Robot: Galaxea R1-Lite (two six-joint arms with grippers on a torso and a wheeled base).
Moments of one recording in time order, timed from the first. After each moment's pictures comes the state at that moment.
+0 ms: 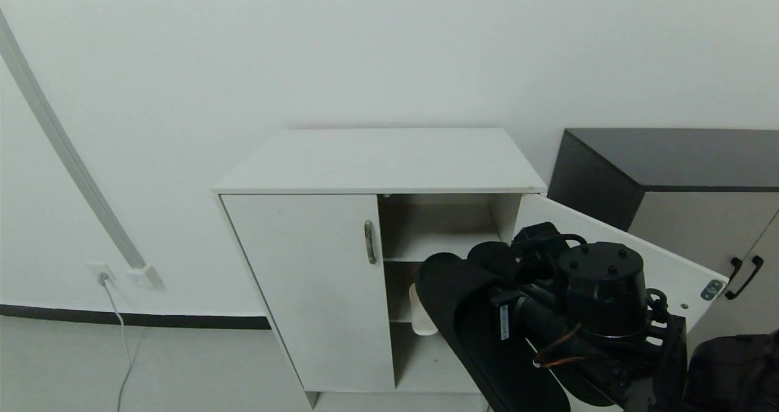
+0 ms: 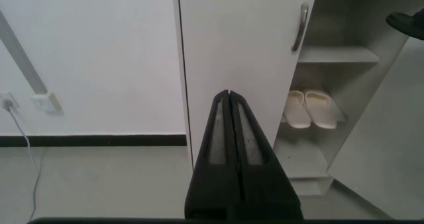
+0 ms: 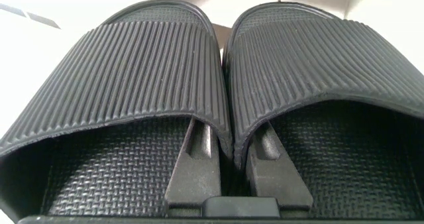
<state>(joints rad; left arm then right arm) 0.00 0.00 0.00 0.00 0.02 0.00 0.82 1.78 -0.64 -0.82 -0.39 0.19</state>
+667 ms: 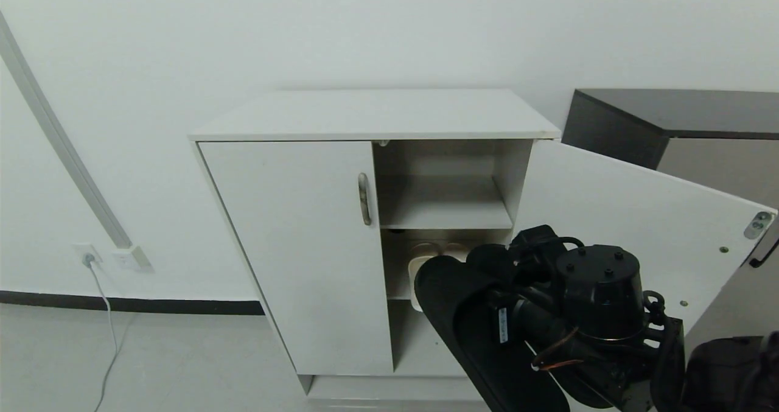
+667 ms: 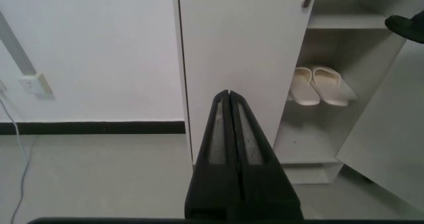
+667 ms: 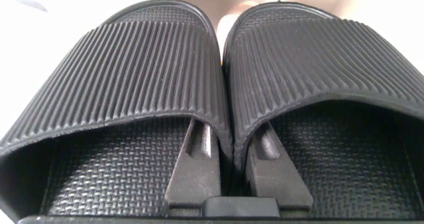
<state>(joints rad) 0.00 0.00 0.00 0.00 0.01 0.00 0.83 1.79 -0.64 -0.82 -0.39 0.19</state>
